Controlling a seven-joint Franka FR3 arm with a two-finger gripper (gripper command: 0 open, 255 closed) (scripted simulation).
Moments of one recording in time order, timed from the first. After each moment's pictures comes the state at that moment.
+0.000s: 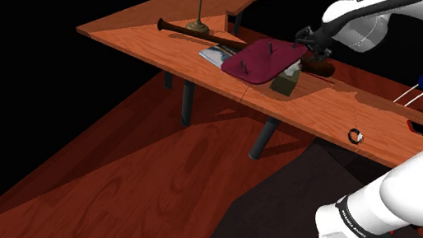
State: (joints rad) arm -0.15 -0.10 -0.33 -2.37 0.34 2.78 0.41
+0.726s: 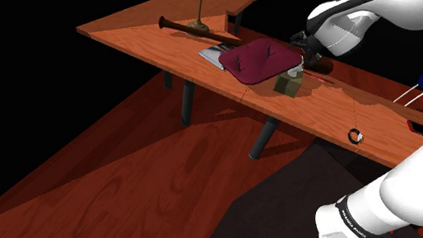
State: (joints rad) arm -0.15 0.11 -0.33 -2.24 0.67 2.89 0.22
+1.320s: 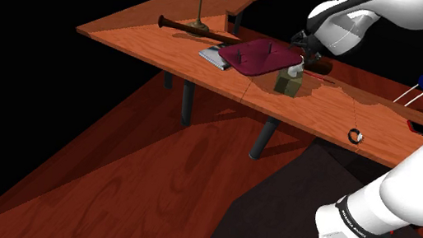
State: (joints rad) arm -0.15 0.11 -0.32 -2.24 0.68 2.90 0.21
